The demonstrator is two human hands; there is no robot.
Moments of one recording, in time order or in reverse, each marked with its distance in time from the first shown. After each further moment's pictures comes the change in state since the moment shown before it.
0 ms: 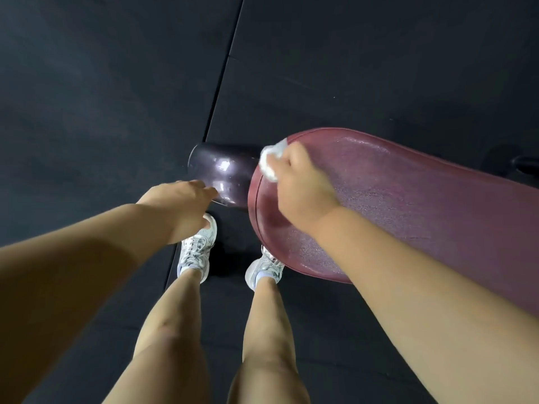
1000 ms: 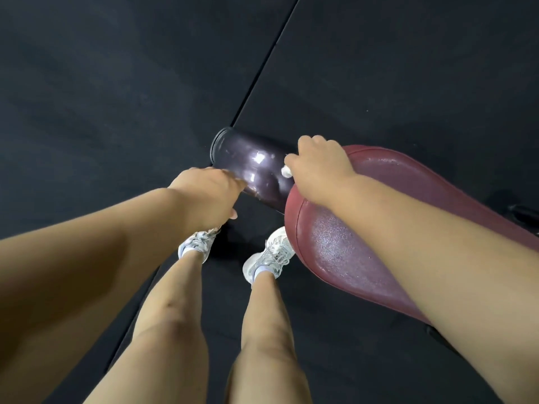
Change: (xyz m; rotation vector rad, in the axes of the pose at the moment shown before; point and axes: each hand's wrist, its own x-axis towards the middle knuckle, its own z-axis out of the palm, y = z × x) left_hand 0.000 -0.037 0.018 -0.108 0.114 0.047; right_hand 0.077 -0.043 -0.003 -0.586 -0.423 -0.229
